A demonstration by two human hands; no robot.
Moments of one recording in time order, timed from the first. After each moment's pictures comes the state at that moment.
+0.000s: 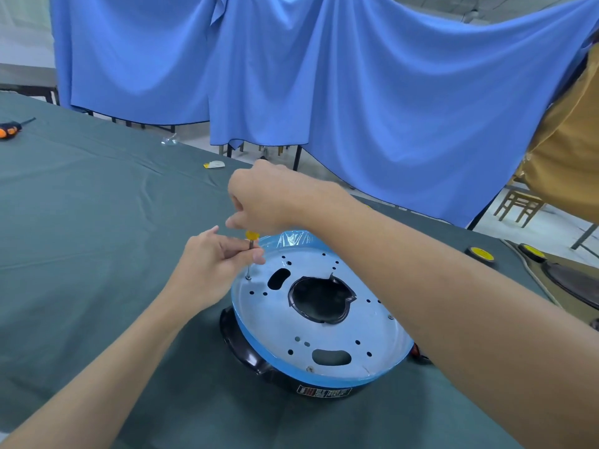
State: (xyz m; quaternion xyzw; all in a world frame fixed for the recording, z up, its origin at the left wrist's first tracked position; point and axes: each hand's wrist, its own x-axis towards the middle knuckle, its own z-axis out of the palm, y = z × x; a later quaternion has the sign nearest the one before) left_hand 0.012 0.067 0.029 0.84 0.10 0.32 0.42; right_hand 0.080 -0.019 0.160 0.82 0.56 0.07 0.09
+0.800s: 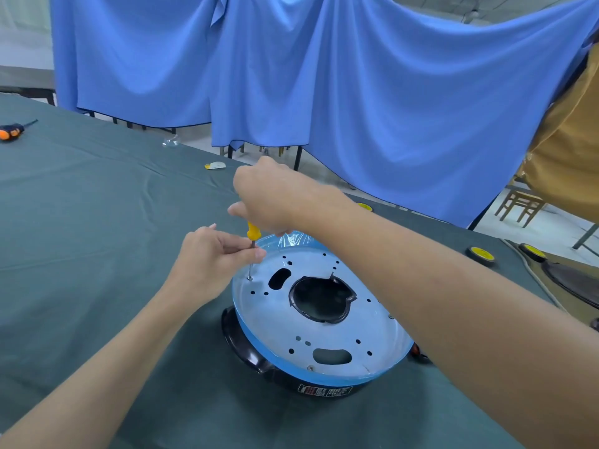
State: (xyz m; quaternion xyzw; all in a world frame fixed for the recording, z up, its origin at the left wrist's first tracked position) left_hand 0.016 0.070 0.031 0.83 0.13 0.33 0.43; right_hand 0.084 -0.021 0.158 0.83 0.55 0.10 0.06
